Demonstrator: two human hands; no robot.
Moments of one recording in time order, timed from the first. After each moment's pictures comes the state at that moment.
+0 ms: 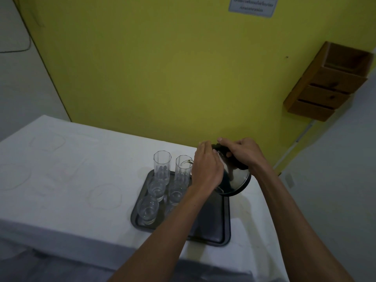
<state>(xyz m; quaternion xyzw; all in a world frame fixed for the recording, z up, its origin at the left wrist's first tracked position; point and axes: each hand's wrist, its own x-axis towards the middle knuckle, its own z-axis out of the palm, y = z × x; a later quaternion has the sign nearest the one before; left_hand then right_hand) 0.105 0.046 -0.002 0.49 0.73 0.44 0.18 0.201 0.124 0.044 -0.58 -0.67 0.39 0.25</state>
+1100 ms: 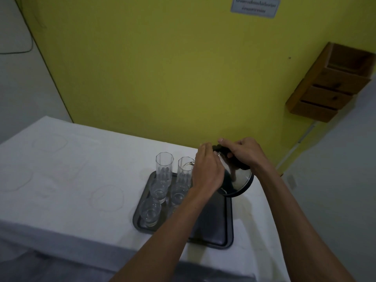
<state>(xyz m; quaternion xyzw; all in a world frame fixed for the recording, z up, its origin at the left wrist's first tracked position) 0.100 0.045 -0.007 0.49 0.72 0.45 0.18 0.195 0.124 0.048 -0.57 -0.69 0.38 0.24</state>
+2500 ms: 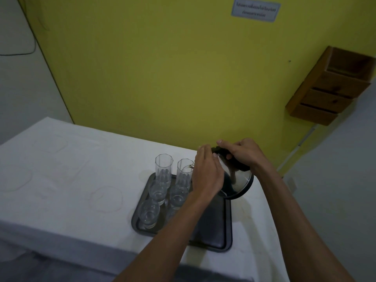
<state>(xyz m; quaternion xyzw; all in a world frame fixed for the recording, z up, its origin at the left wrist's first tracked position) 0.105 0.042 -0.006 0.48 0.73 0.45 0.17 0.195 0.129 0.053 -0.57 -0.69 0.38 0.22</state>
